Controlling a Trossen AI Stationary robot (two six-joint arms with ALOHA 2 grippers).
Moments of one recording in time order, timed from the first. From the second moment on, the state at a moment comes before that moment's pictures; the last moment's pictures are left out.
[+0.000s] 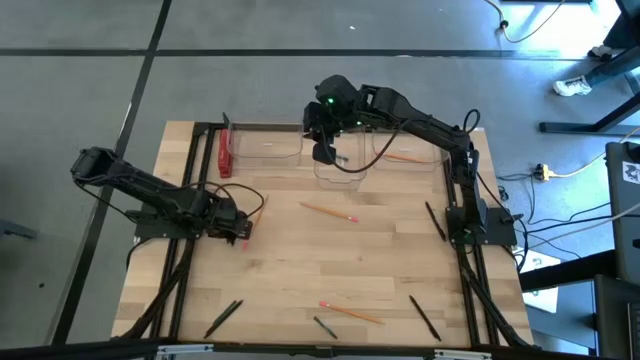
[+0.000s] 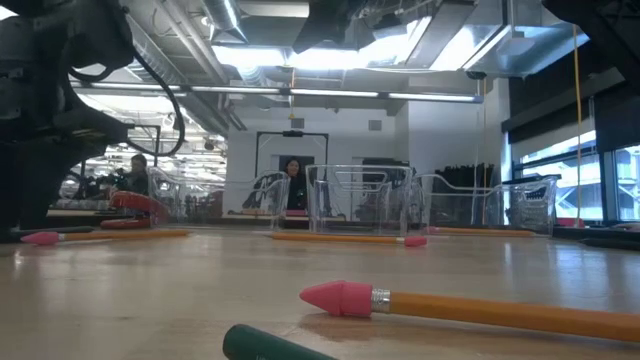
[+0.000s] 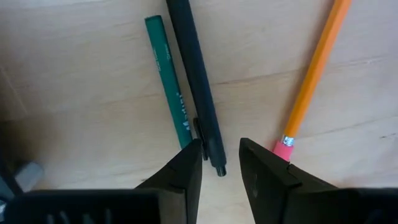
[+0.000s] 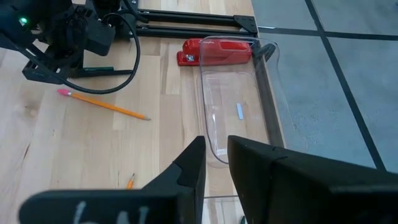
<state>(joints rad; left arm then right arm) -0.23 1.05 0.45 -0.77 0.03 -1.72 -0.30 2.05 2.35 -1.04 -0.07 -0.27</state>
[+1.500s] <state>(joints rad) -0.23 1.05 0.44 -0.77 0.03 -1.77 -0.30 2.05 2.35 -1.04 -0.07 -0.27</state>
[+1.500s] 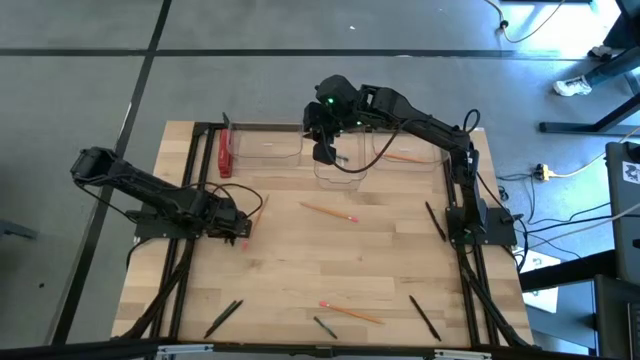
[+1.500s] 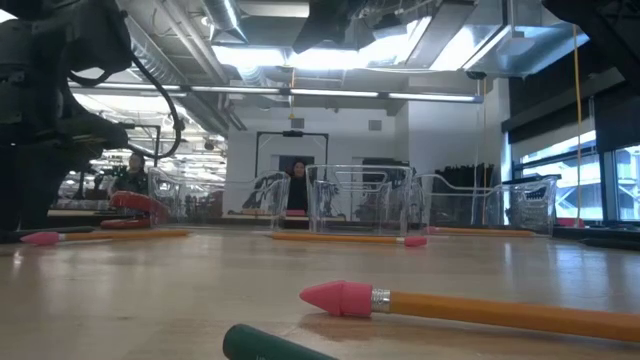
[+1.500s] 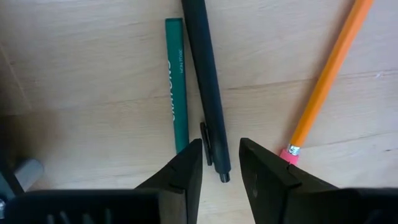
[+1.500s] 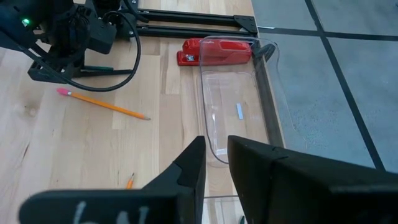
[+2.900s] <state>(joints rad) -0.23 1.18 0.45 -0.72 0.04 -1.77 -0.30 2.05 2.35 -1.04 -0.07 -0.27</state>
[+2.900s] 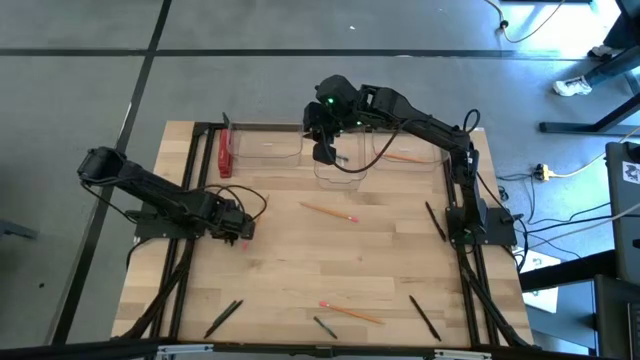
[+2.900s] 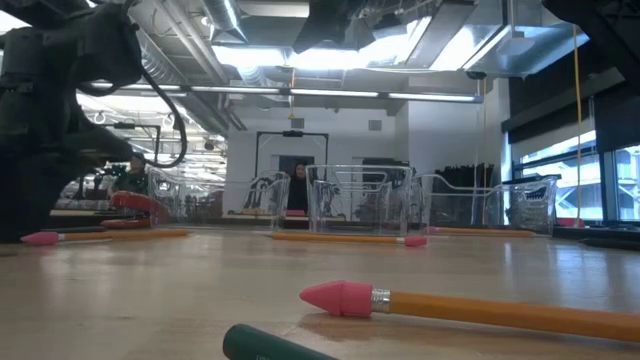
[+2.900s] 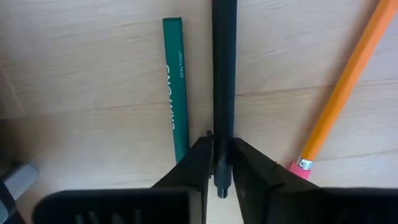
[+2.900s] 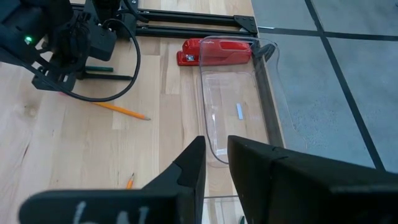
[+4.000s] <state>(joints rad) -0.23 1.00 0.44 -0.72 -0.03 -1.74 -0.30 2.05 2.35 -1.04 -0.07 -0.27</state>
